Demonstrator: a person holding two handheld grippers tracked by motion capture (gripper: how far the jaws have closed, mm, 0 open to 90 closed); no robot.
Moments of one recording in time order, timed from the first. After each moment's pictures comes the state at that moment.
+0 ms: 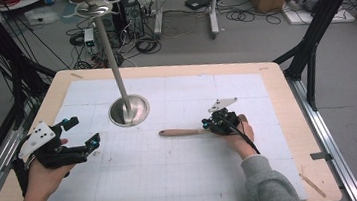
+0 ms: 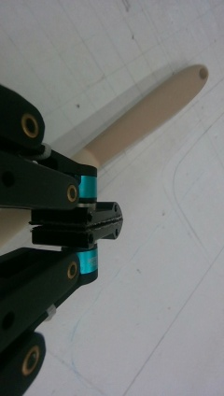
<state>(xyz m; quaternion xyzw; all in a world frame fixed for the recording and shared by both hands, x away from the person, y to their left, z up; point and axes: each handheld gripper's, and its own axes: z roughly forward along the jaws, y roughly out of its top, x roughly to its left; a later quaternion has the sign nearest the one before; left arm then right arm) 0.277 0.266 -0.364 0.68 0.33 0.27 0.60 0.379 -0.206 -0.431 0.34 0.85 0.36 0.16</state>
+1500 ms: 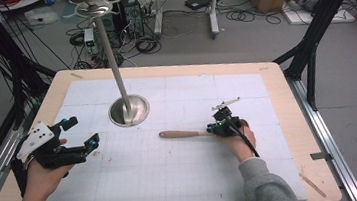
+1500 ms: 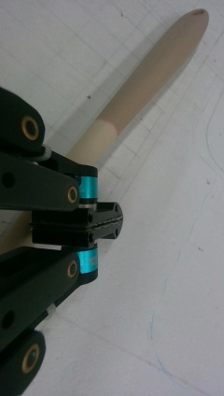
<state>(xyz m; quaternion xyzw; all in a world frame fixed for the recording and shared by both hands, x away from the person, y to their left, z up) 0.275 0.268 -0.360 0.68 0.33 0.27 0.60 0.374 -0.208 -0.434 0.47 0.82 0.31 0.11</state>
